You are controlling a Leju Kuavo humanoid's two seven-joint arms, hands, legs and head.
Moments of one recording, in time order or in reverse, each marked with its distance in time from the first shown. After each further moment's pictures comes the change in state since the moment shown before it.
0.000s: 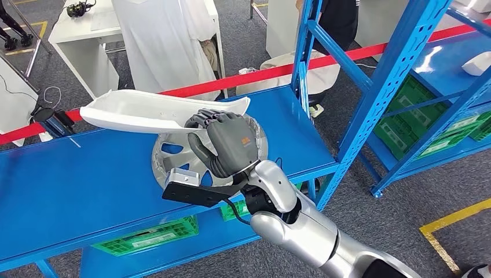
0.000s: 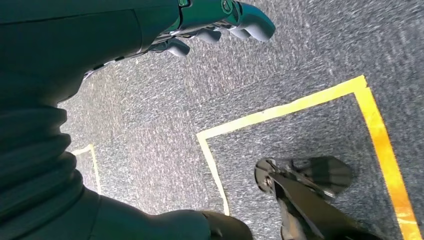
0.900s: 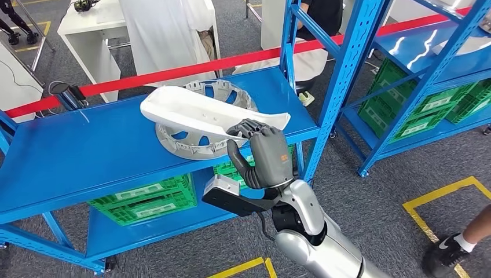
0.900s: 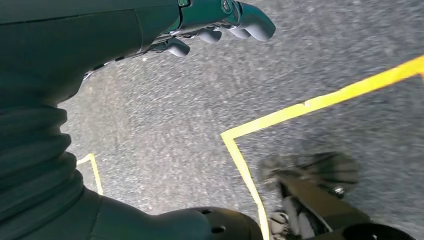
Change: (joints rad) left arm 0.012 -0.002 0.006 0.000 -0.027 -0.003 -0.049; right arm 0.214 -0.078 -0.117 -0.147 0.077 -0.088 0.028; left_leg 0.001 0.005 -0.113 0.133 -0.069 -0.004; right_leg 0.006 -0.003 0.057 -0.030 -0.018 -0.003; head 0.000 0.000
